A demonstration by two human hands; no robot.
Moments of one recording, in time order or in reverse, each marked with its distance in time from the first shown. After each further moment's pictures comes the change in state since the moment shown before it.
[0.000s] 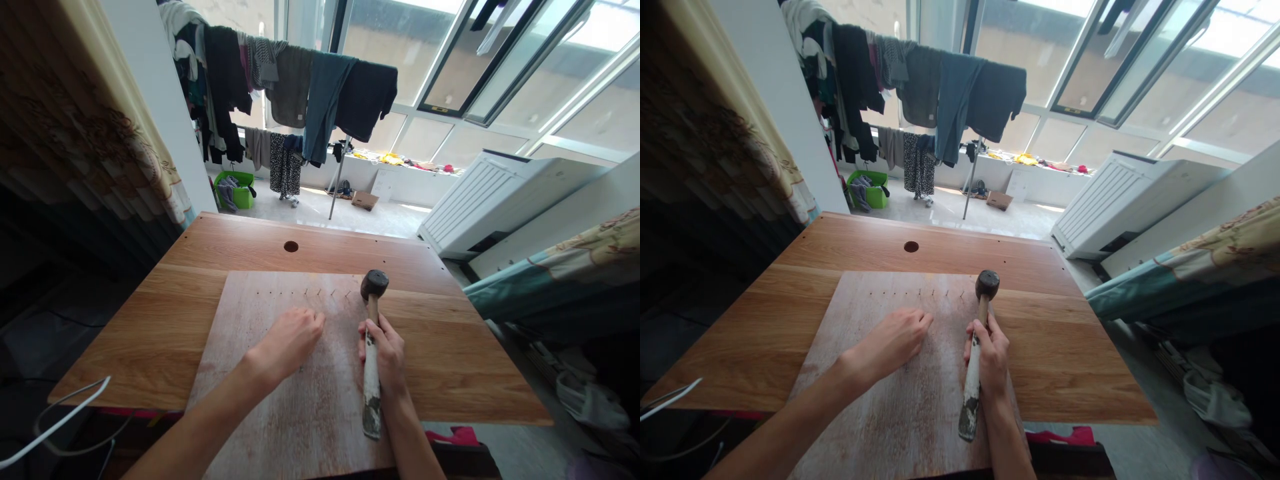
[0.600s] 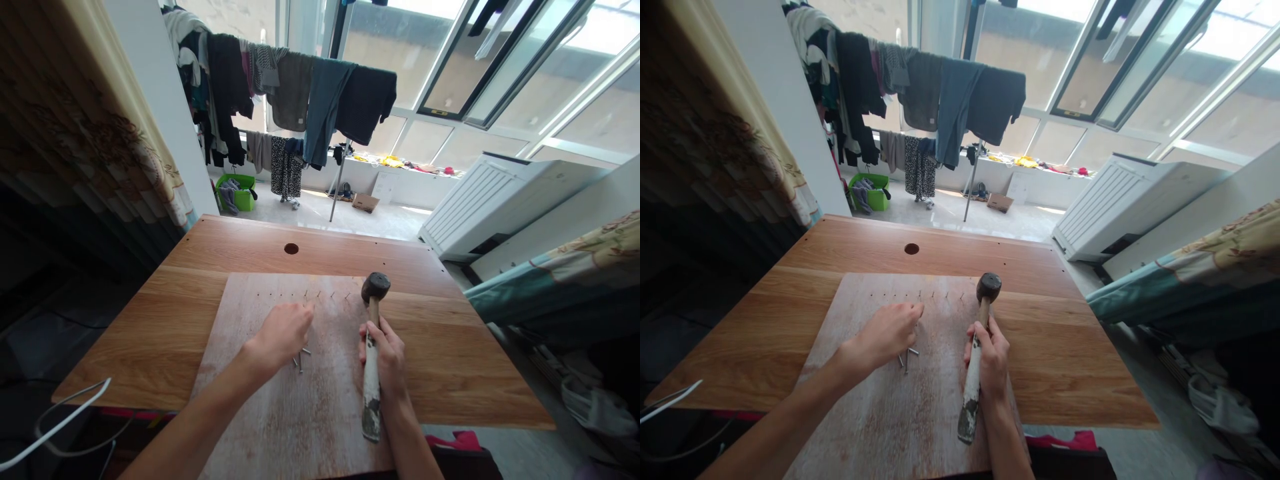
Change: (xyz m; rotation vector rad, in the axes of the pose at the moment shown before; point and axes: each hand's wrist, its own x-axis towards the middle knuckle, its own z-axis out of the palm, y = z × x) left_hand 0.003 -0.016 -0.006 -0.166 0.029 -0.262; right_hand 0.000 0.002 0.000 0.051 0.009 0.004
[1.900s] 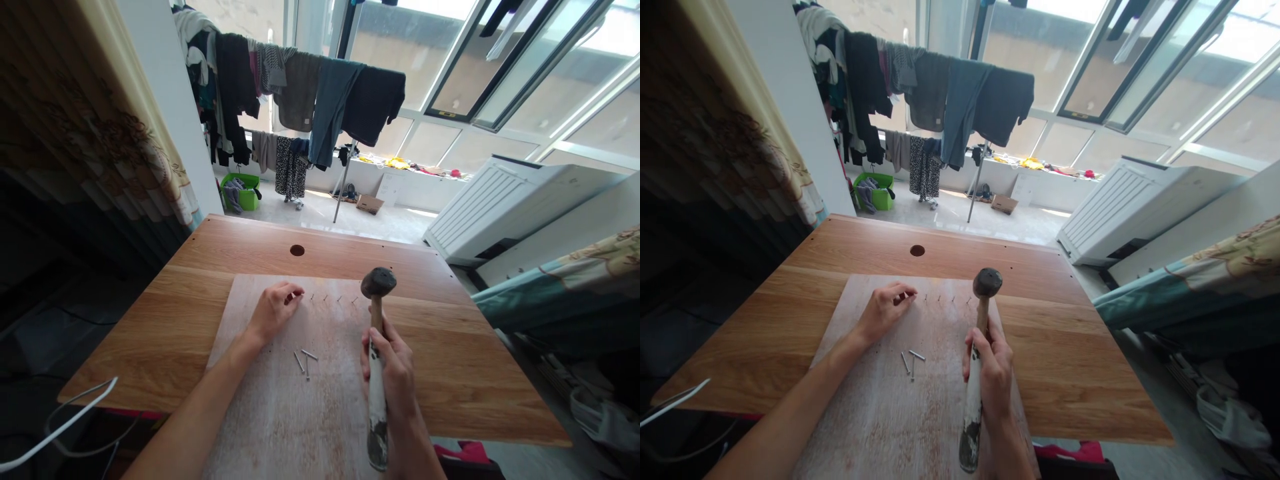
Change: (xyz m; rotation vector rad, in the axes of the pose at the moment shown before) left_hand 0.020 -0.062 0.027 -0.461 0.500 0.008; right_hand -0.013 -0.013 0.012 0.042 -0.097 -0.041
